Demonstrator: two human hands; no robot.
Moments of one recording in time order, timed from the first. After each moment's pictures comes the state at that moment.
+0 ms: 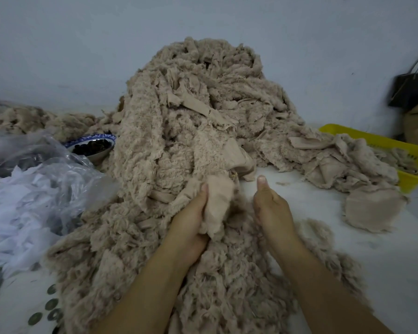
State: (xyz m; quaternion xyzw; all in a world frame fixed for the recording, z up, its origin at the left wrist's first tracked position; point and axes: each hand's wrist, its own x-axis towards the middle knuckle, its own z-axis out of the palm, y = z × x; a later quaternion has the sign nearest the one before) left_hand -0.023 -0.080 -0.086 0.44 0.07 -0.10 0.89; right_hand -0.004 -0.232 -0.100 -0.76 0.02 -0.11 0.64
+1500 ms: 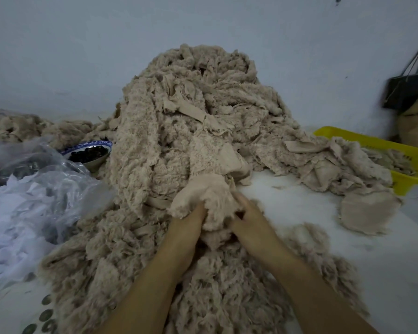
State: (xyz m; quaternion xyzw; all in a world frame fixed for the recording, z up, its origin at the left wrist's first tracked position) left_hand -0.017 -0.075 -0.102 0.62 0.05 0.04 0.78; right_hand -0.009 -0.217 -0.099 -0.76 -0.13 0.04 0.64
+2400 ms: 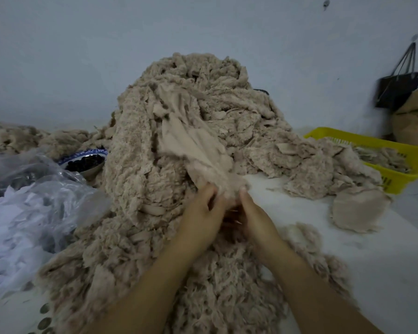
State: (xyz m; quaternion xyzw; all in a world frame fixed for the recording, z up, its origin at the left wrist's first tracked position) left_hand -0.001 -0.096 -0.080 0.83 -0.12 0.16 0.52; right_hand 0.010 -0.228 -0.111 -0.63 -0.03 0.06 0.77
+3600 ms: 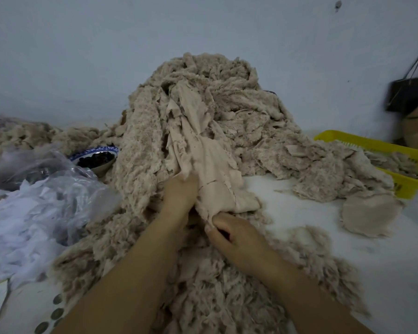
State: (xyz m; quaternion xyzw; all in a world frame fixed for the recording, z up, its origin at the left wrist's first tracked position) left_hand 0.032 -0.065 -0.048 0.73 0.17 0.09 0.65; right_hand -0.021 -0.204 -0.104 -0.85 -0.33 -0.10 0.40
